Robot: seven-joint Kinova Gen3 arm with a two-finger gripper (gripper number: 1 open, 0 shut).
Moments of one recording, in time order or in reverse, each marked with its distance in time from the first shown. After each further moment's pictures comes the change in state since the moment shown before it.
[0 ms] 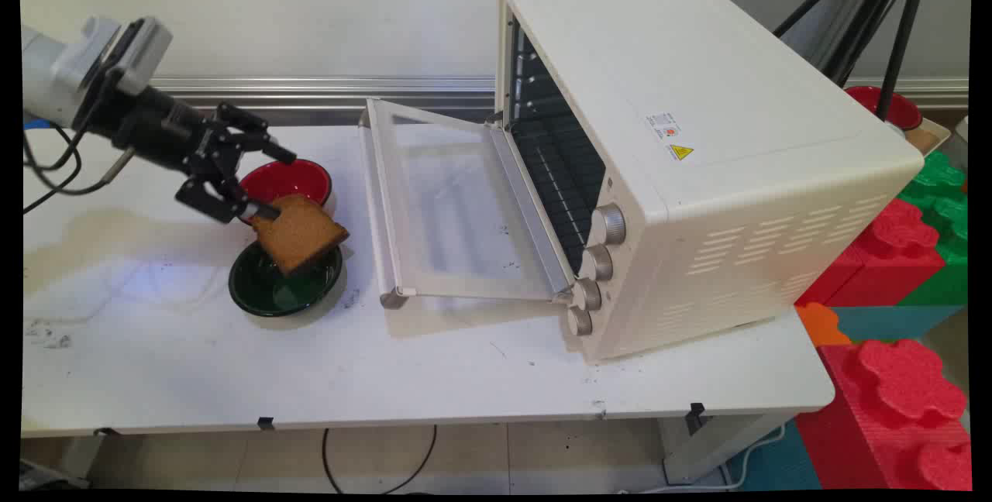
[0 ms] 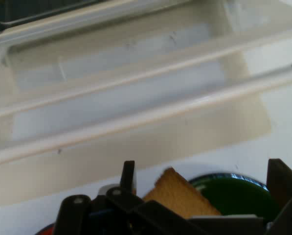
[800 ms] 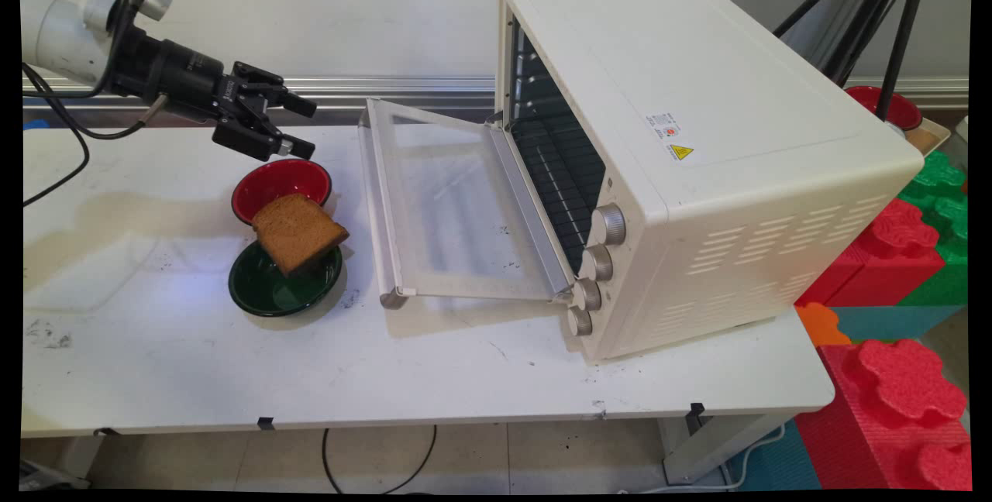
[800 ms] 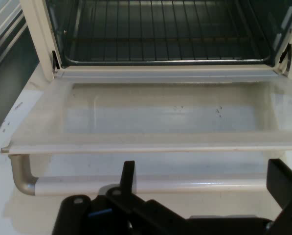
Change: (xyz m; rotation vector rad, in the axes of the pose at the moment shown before) arm 0.009 -0.040 0.002 0.058 0.159 -0.226
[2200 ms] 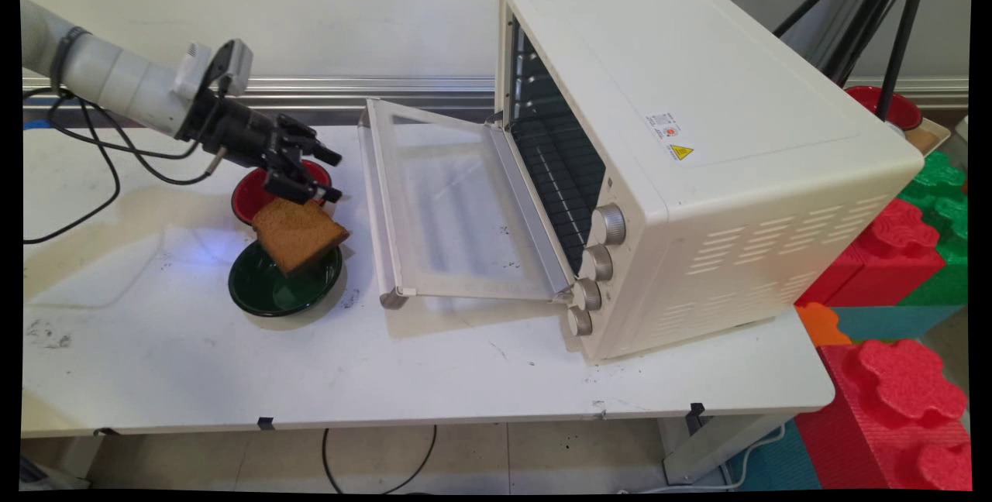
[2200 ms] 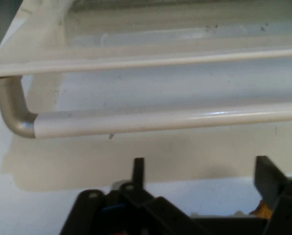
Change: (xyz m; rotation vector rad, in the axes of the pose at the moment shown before) arm -0.051 -0.032 0.070 0.011 -0.149 0.063
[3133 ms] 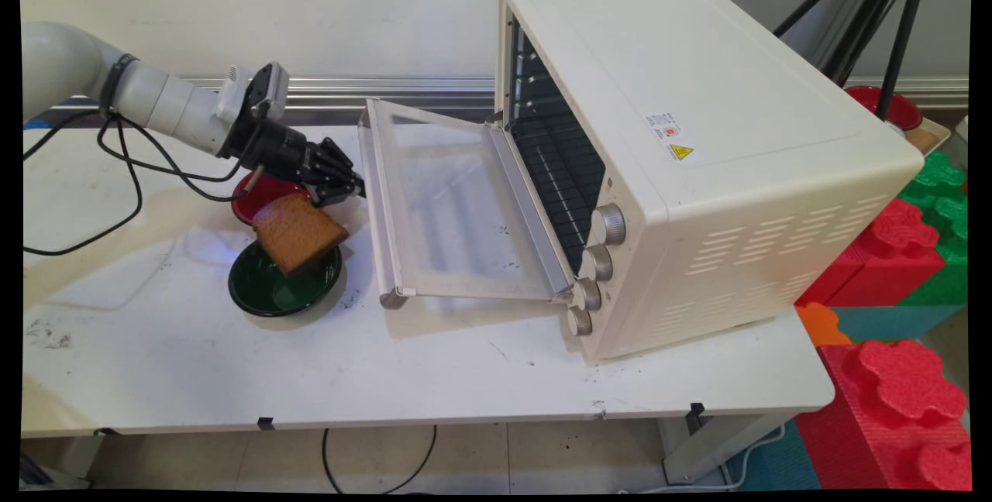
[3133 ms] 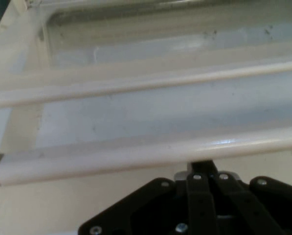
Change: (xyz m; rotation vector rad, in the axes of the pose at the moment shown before) arm -0.002 0.002 0.047 -0.009 0.033 0.055
